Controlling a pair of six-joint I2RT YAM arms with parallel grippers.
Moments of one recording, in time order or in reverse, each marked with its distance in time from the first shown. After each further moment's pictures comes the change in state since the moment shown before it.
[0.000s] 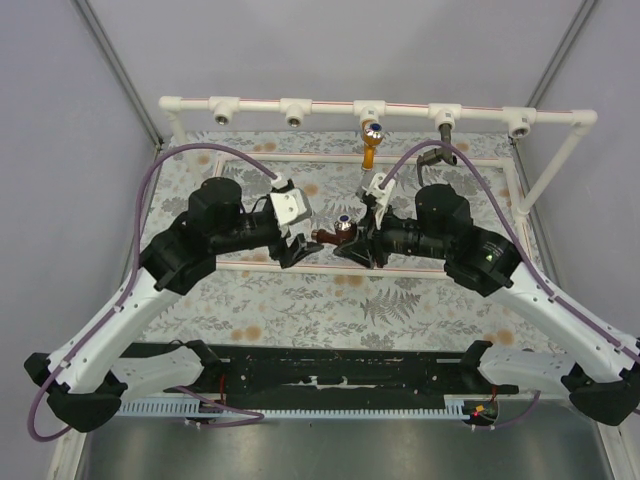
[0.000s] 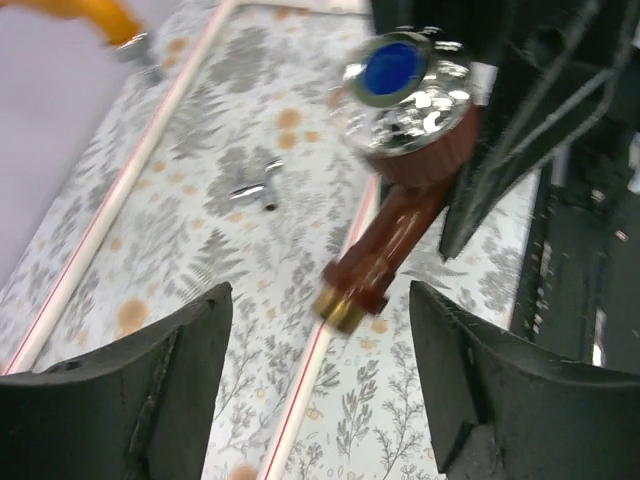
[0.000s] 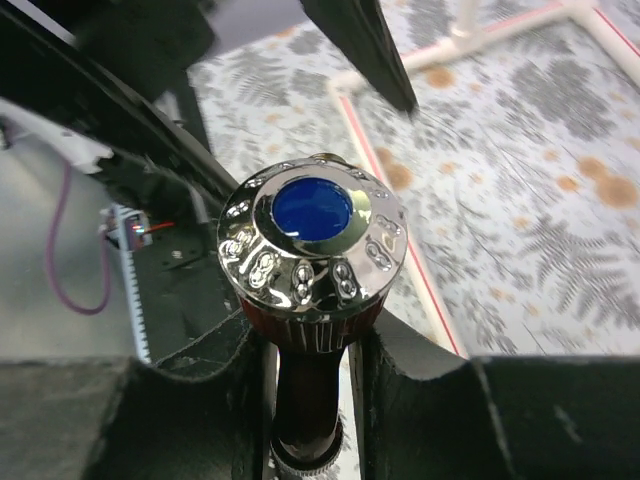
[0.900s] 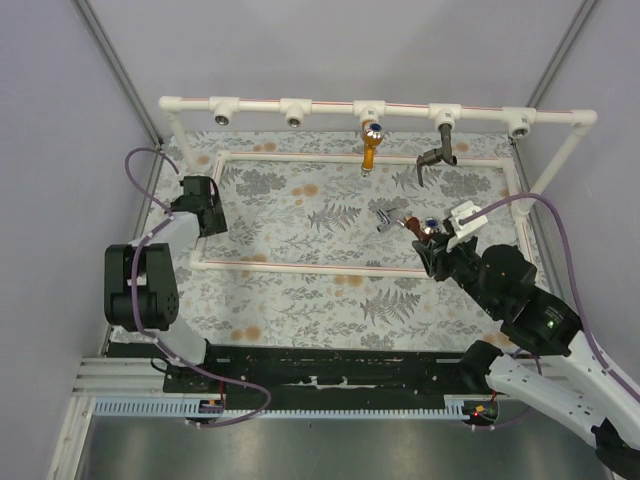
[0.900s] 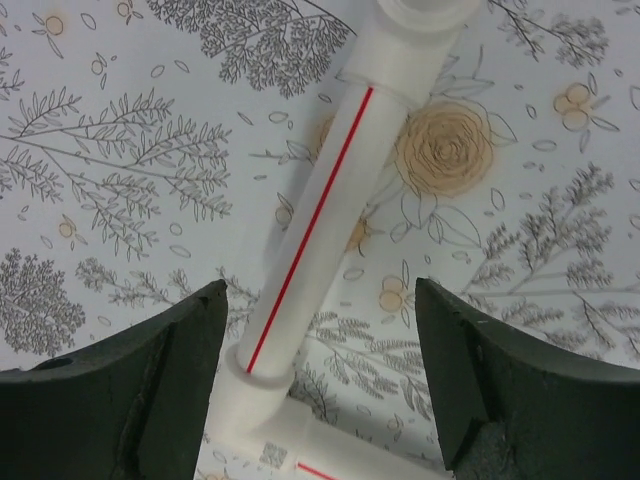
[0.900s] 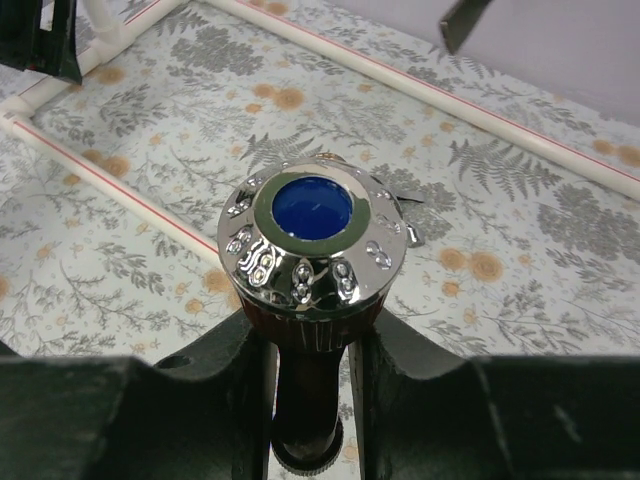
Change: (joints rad) left arm 0.757 0.570 -0.319 0.308 -0.829 -0.572; right arm -0.057 -0.479 -0.363 -0.057 0.680 0.001
